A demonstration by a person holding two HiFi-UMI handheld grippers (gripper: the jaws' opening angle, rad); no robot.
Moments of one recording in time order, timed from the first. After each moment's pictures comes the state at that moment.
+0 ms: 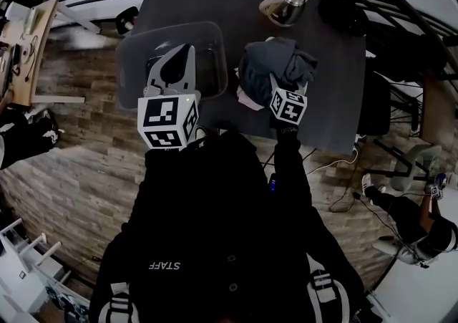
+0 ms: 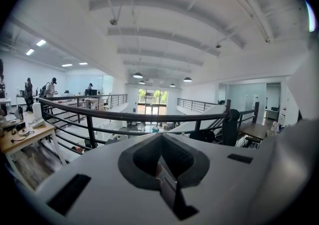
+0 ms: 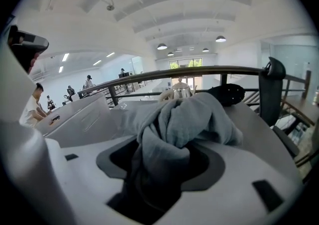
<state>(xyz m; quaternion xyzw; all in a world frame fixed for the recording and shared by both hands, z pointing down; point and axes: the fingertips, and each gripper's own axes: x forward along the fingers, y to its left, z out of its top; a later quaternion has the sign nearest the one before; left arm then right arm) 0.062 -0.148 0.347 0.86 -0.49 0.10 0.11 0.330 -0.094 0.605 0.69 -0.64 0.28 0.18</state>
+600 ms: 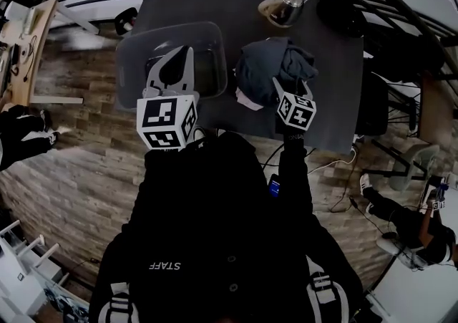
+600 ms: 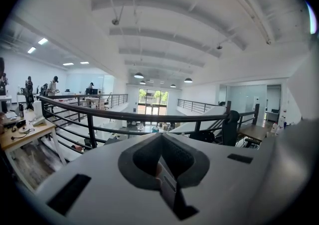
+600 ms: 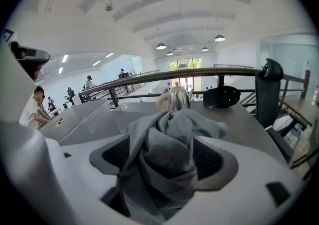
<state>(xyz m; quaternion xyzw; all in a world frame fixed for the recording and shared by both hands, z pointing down) 0.054 -0.144 0.346 0.86 -0.49 0.09 0.11 0.340 -0.075 0.578 0.69 -0.64 0.29 0.17</state>
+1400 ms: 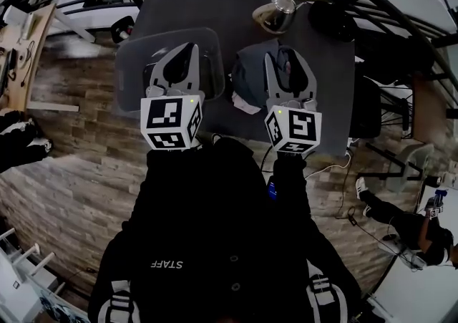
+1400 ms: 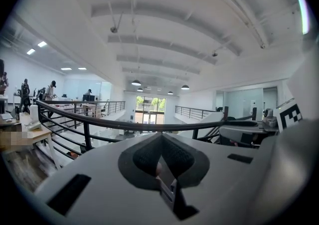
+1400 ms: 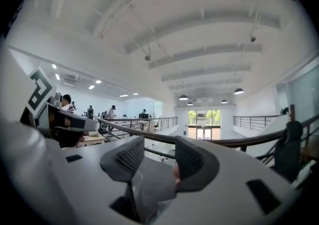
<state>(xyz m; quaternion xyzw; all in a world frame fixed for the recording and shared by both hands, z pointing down) 0.066 -0.139 0.314 0.87 -0.48 0.05 0.09 0.237 -0.095 0.312 0.67 -0.74 0.00 0.05</state>
